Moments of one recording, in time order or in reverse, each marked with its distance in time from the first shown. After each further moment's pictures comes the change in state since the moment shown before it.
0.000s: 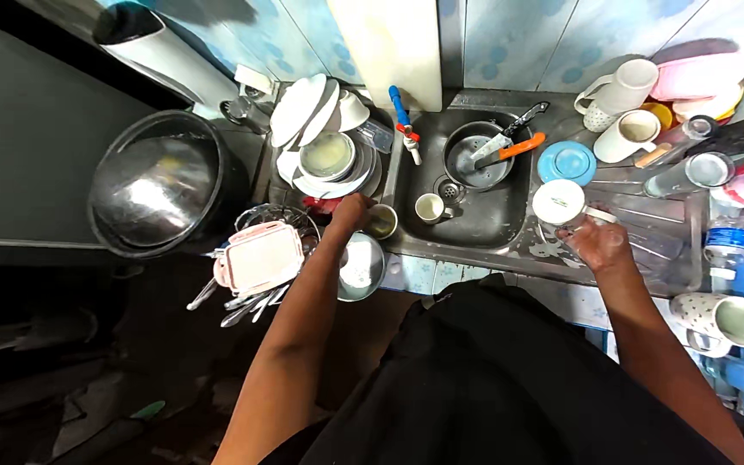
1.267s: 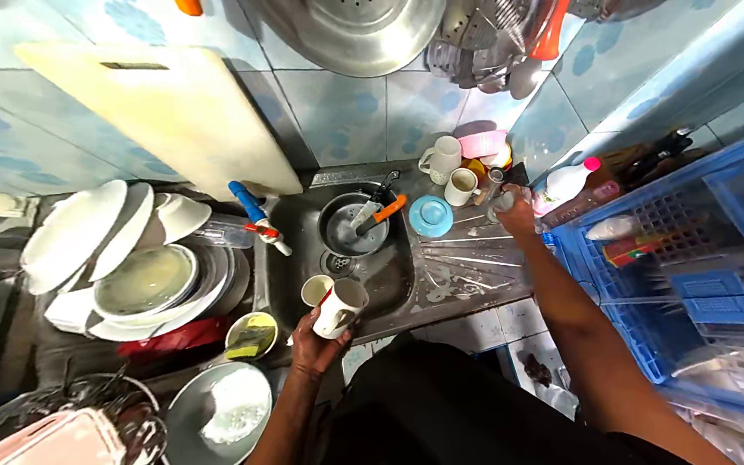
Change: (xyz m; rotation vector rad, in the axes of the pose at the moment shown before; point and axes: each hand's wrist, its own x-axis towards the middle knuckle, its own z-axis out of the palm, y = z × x) left_hand -0.050 0.134 0.118 -2.178 -0.459 0.149; right_hand 0.099 -0.130 -0.099 -1.532 0.596 -0.360
